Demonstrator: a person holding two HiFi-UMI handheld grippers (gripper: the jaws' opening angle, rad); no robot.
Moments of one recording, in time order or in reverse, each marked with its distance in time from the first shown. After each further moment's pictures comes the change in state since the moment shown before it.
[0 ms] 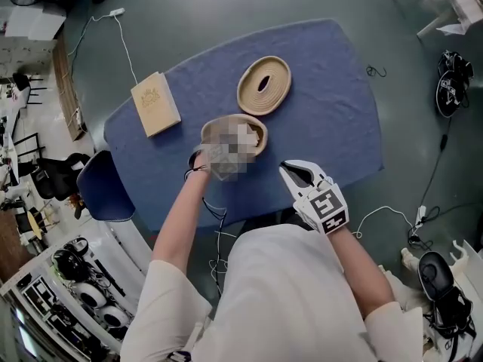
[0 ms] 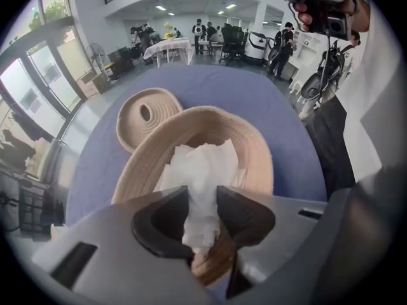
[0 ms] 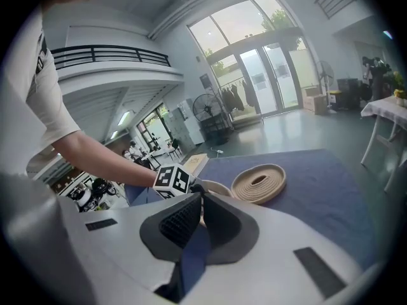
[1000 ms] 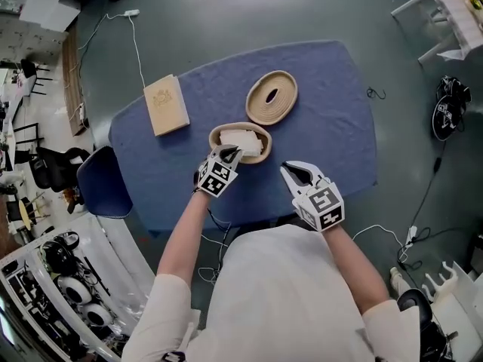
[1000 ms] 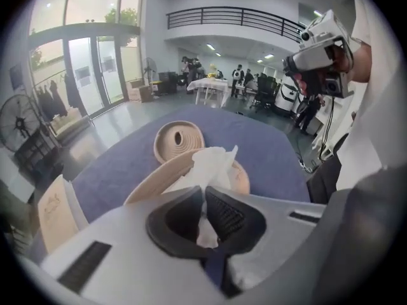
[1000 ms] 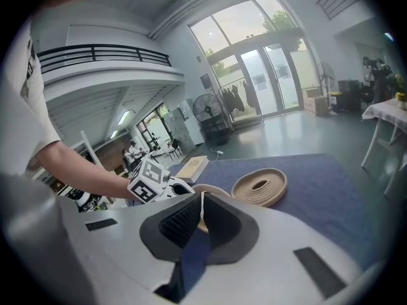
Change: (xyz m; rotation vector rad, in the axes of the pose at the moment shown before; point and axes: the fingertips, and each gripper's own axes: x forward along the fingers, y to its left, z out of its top) left arm -0.061 -0.001 0.007 -0.356 -0.347 0.101; right arm 0.008 0.000 0.016 -0.003 -0.007 -0.005
